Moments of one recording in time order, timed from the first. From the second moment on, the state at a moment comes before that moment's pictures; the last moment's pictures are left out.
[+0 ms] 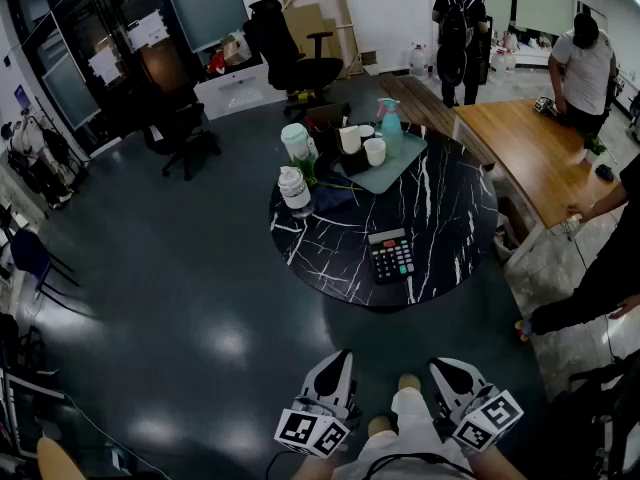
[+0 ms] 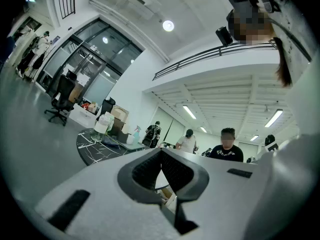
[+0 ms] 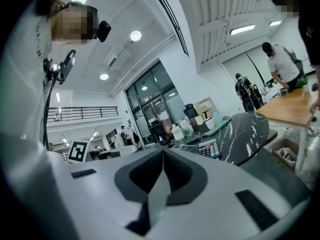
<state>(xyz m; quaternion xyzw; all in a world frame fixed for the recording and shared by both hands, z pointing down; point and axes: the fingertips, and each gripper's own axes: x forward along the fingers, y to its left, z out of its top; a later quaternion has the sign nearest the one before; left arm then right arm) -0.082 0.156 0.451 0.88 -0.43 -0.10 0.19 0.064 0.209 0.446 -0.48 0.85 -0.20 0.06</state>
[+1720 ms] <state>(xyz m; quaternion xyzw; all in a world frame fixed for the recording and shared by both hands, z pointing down) -0.044 -0.076 0.500 0.82 -0.53 -0.09 0.19 0.120 -0.171 0.600 -0.24 0.88 -0.36 -0.18</state>
